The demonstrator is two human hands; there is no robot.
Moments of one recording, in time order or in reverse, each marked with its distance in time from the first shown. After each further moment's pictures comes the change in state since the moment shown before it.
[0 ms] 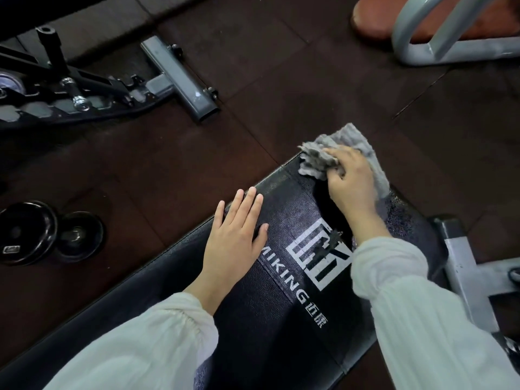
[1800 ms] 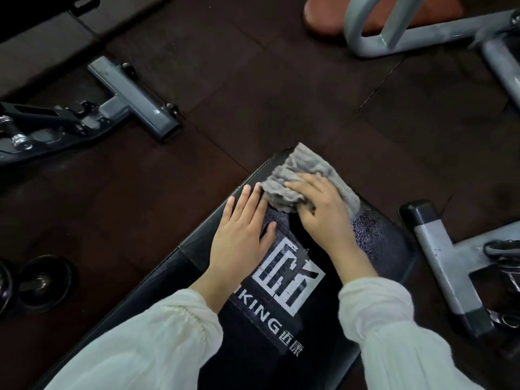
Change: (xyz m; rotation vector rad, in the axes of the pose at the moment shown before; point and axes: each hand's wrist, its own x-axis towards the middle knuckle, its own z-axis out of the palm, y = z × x) left_hand 0.065 0.046 0.020 0.011 -0.041 0.161; right_hand -0.023 0.024 -0.014 -0.003 -0.053 -0.121
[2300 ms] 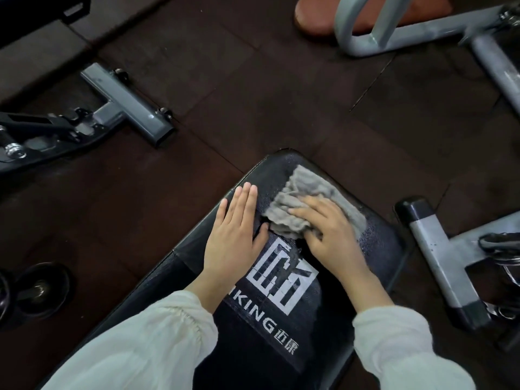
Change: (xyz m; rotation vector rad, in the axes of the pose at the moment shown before) left_hand 0.000 0.000 -0.001 -0.041 -0.026 -0.027; right_hand -0.040 0.010 -0.014 0.007 0.005 -0.034
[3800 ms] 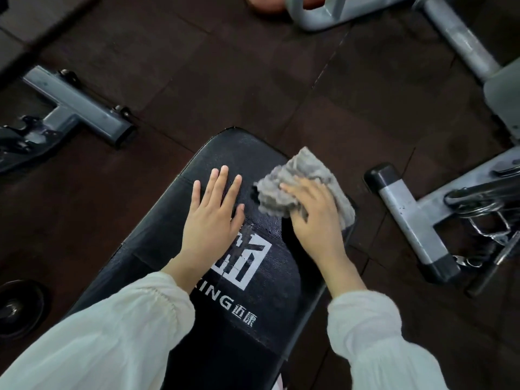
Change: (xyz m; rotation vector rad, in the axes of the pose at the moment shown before) left_hand 0.008 0.037 0.012 0.081 -0.020 0.135; right_hand -0.037 0.023 -0.020 -0.026 0.152 0.314
